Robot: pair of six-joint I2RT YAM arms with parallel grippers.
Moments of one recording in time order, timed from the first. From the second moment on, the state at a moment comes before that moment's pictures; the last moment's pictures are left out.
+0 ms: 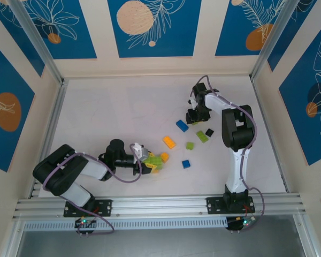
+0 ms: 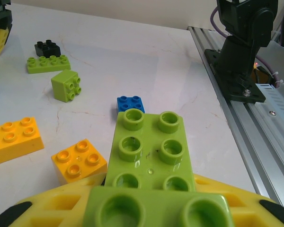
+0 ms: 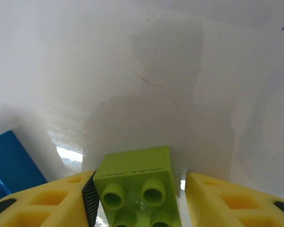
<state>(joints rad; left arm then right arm) -0.63 1.55 0.26 0.92 0.87 0.17 0.22 2.13 1.58 -0.86 -0.10 0.01</state>
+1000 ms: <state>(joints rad) -0.63 1.55 0.27 0.91 0.87 0.17 0.24 1.96 1.44 -0.90 -0.16 0.10</state>
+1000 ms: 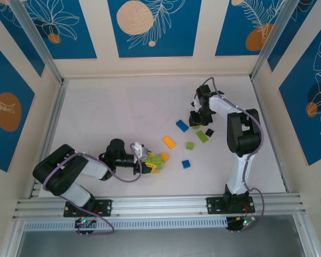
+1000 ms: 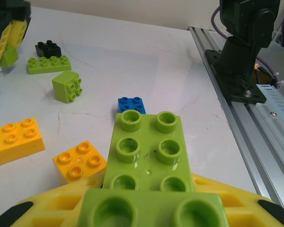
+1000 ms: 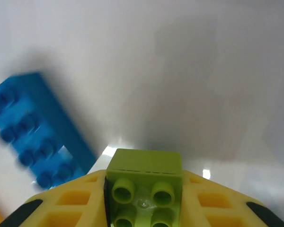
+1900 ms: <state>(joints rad) -0.63 1.55 0.27 0.91 0.86 0.19 0.88 1.56 1.37 -1.11 -0.12 0.87</state>
